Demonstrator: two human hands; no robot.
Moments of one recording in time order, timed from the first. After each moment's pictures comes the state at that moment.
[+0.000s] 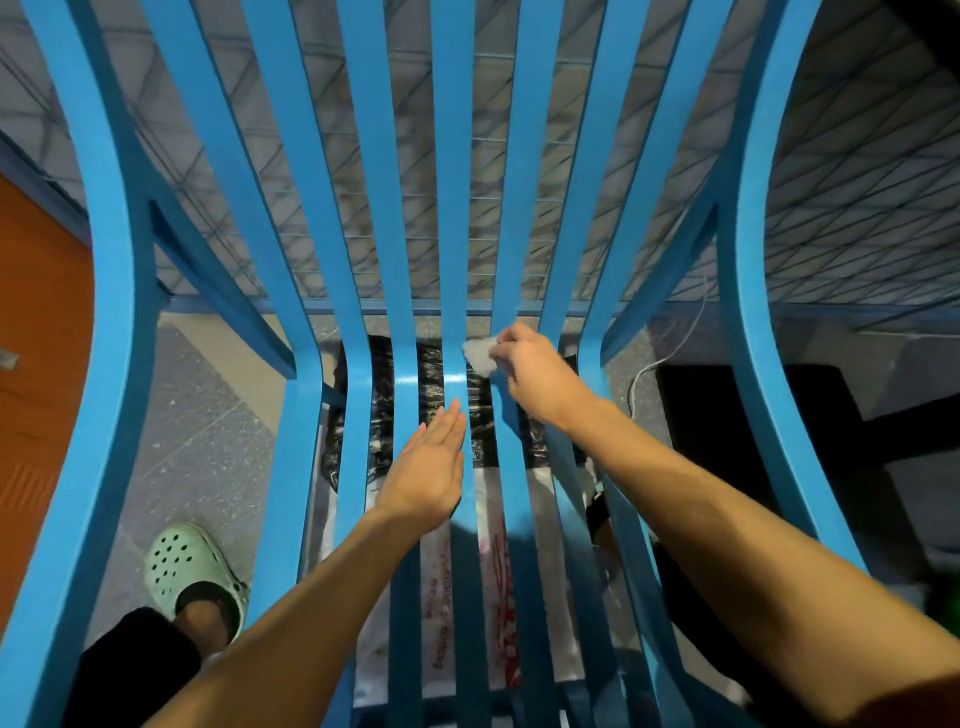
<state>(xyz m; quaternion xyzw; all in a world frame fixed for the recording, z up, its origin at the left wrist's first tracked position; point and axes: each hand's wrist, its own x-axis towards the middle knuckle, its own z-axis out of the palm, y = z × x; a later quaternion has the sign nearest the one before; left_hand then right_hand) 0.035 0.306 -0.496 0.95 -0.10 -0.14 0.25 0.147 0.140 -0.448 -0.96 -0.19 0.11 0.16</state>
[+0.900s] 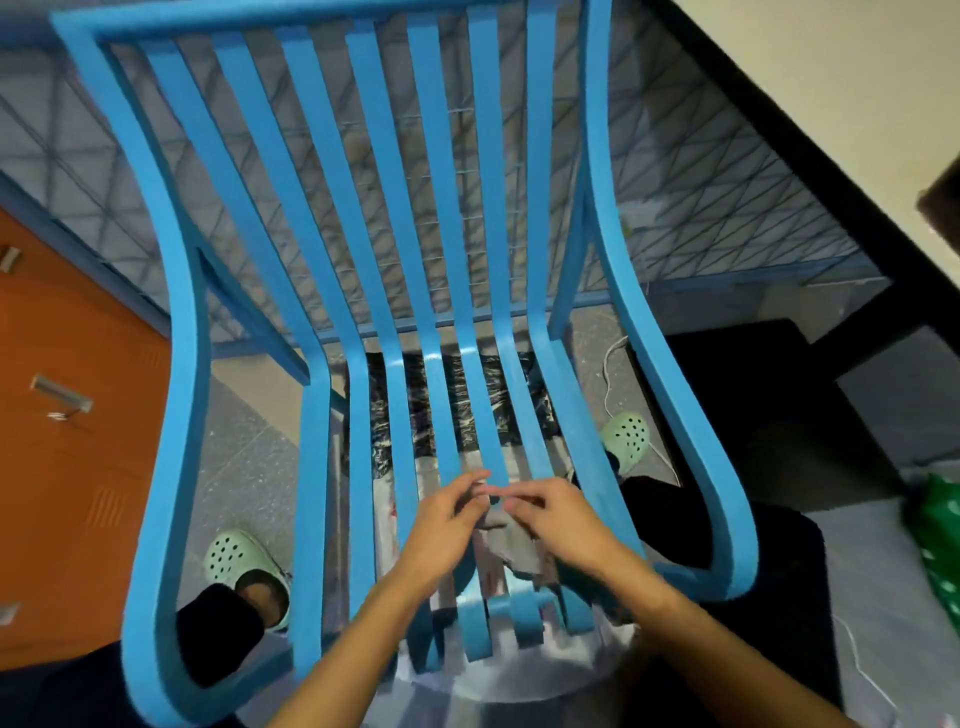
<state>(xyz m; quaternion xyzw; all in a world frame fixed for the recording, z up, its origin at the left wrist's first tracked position) -0.106 0.257 -0.414 0.80 0.06 -0.21 0.56 -0.097 0.087 -0.410 -0.84 0.01 0.25 0.49</state>
